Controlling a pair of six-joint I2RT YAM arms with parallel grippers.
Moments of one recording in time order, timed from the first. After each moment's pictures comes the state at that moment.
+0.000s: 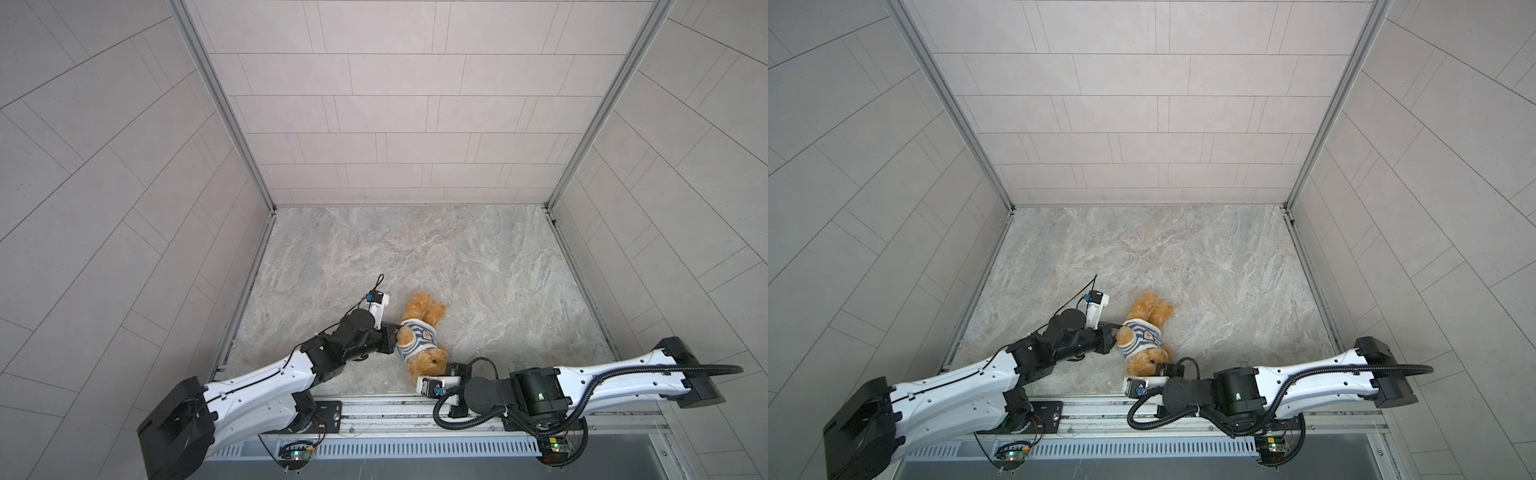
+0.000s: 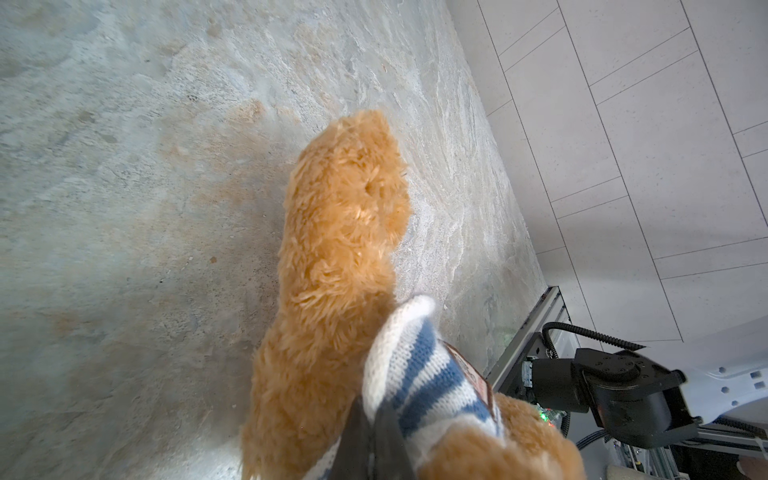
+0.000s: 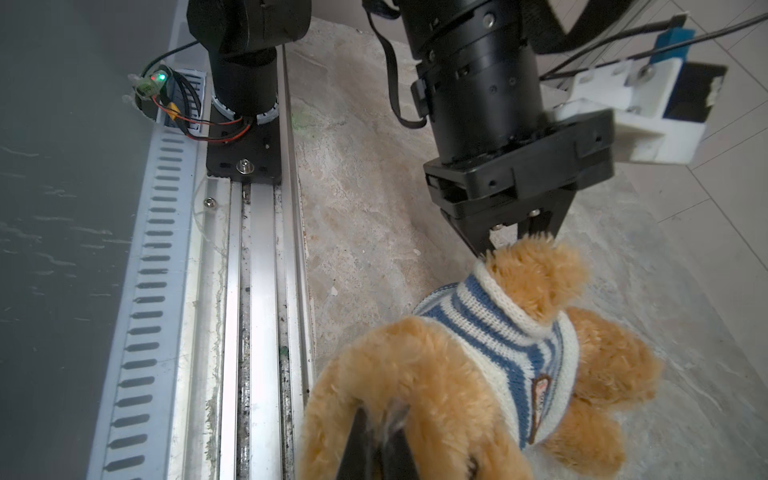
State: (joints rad) left arm -0.89 0.96 0.36 0.07 0.12 -0.79; right arm 1.60 0.88 0.54 -0.26 0.42 -0.11
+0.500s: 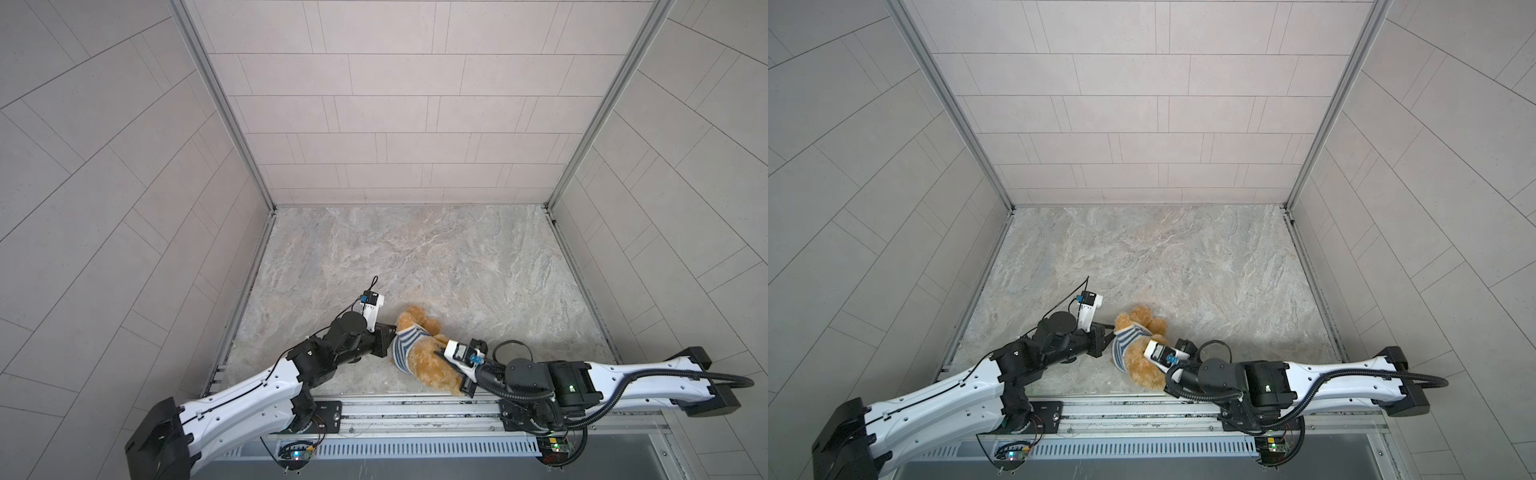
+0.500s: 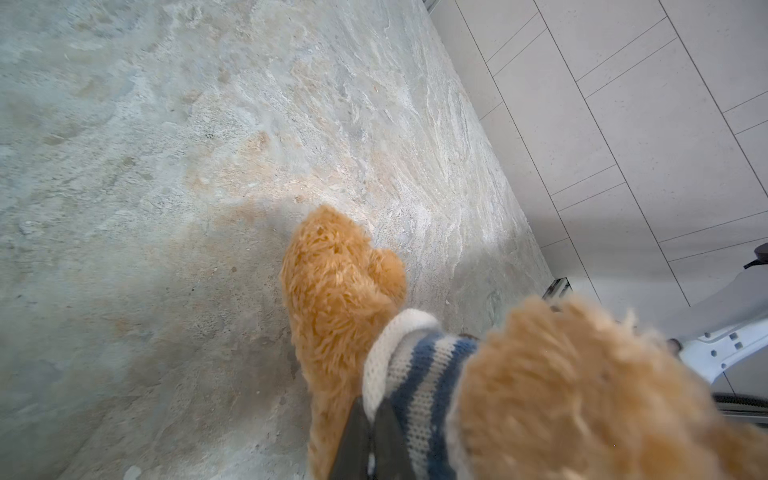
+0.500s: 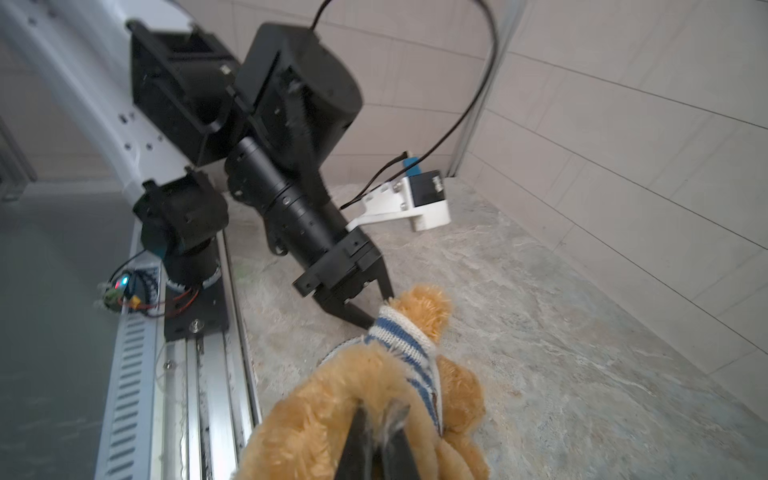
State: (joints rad) left arm -0.89 0.80 0.37 -0.08 0.06 -0.69; right arm 1.47 0.62 0.54 -0.12 0.53 0.01
